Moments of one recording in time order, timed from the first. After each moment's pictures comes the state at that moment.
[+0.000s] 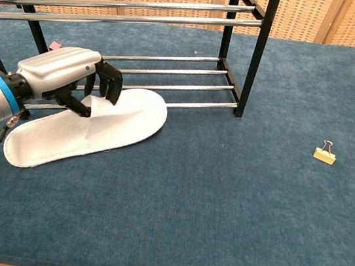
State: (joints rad) left arm -0.65 -1.77 -0.09 -1.00 1.63 1.15 -0.16; right arm 0.06 -1.10 0.10 -1.58 -1.44 1.49 0.03
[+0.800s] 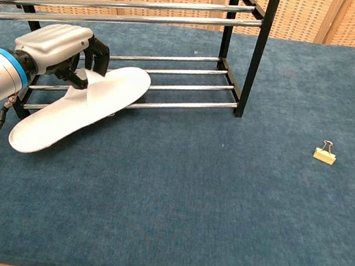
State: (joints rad) left arm -0.68 -1.79 -0.20 -0.97 1.43 1.08 0.04; right arm 0.05 -1.09 0.10 -1.60 -1.44 1.49 0.04
